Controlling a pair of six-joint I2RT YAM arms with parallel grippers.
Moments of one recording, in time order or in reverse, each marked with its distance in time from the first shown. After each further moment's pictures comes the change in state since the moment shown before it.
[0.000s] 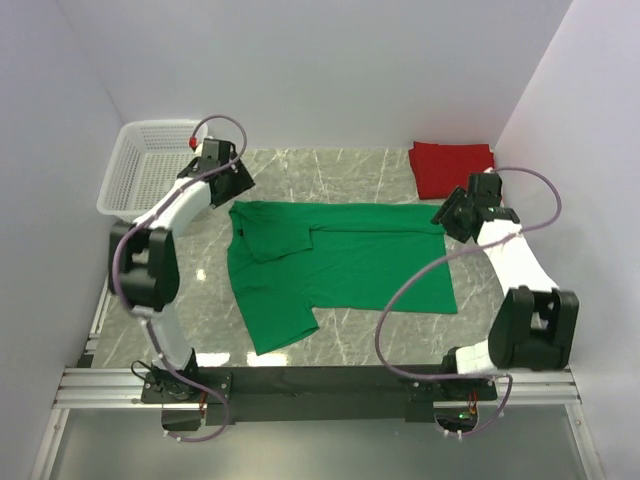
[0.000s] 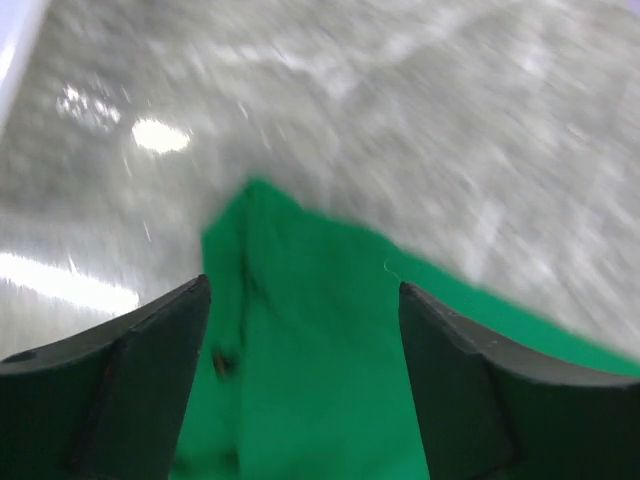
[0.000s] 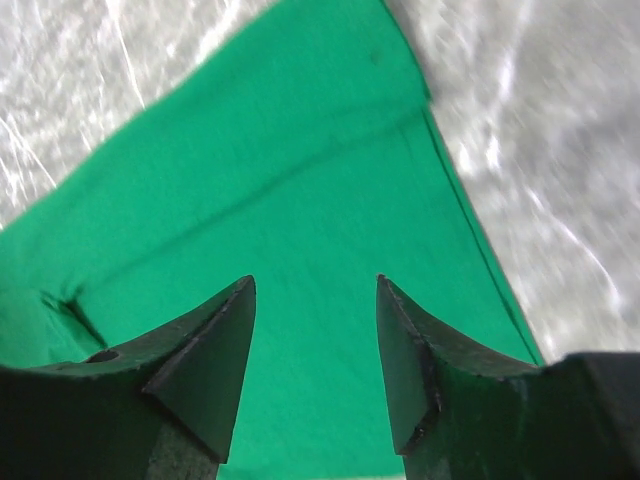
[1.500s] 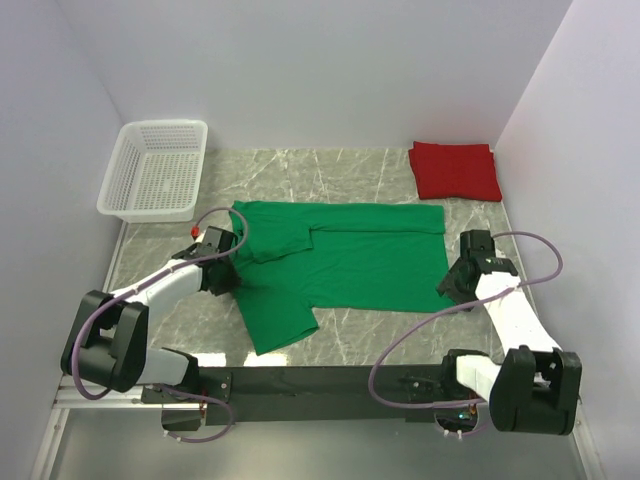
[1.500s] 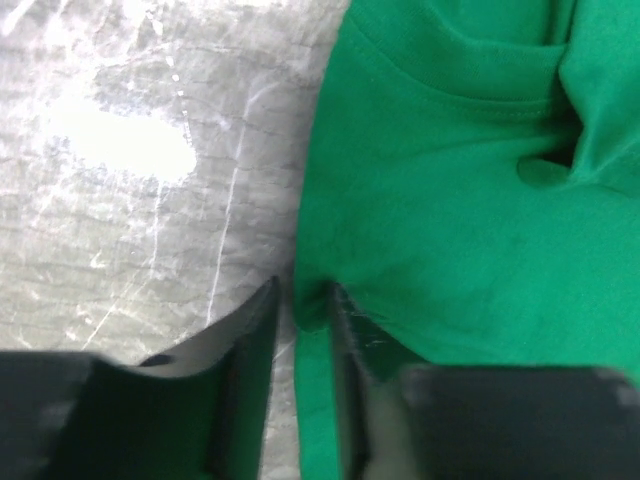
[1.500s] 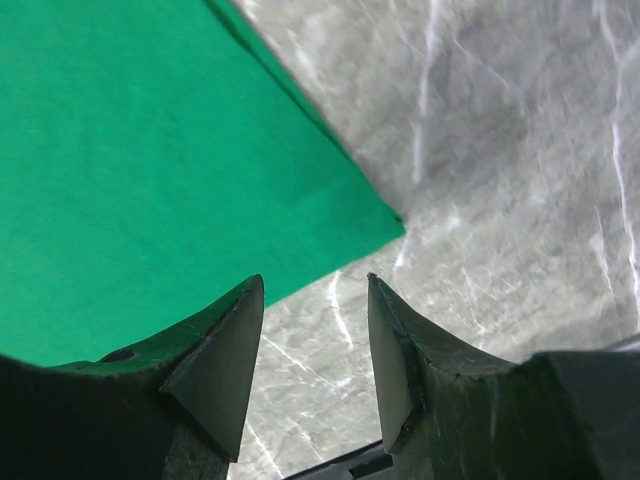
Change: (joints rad) left arm -0.139 -0.573 -0.859 -0.018 0.017 -0.075; right arm 0.003 -0.382 -0.420 -0.308 0.180 0.052
